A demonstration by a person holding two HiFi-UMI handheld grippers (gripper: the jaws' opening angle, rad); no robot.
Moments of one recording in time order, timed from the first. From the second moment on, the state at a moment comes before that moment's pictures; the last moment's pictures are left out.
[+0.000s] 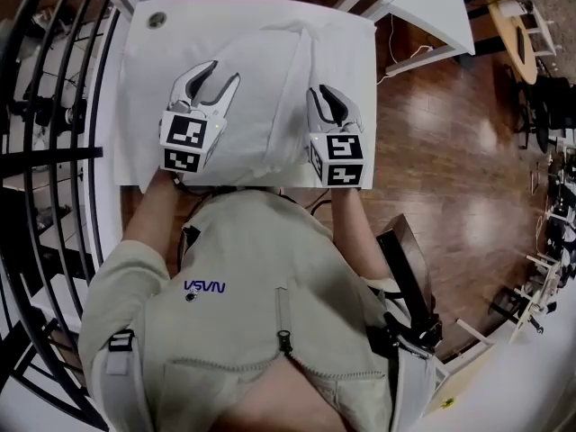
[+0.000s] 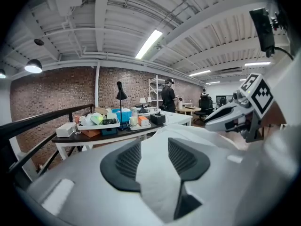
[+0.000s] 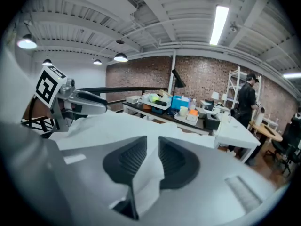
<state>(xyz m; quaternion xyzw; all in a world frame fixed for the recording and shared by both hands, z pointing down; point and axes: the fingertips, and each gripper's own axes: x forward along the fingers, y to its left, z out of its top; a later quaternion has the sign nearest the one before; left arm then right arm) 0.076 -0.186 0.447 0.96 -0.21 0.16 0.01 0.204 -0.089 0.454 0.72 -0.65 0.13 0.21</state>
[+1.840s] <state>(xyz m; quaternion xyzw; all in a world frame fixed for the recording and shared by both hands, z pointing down) 0.027 -0.097 0.488 0.94 -0.27 0.22 -0.02 0.221 0.051 0.533 0.77 -0.54 0.16 0.30</state>
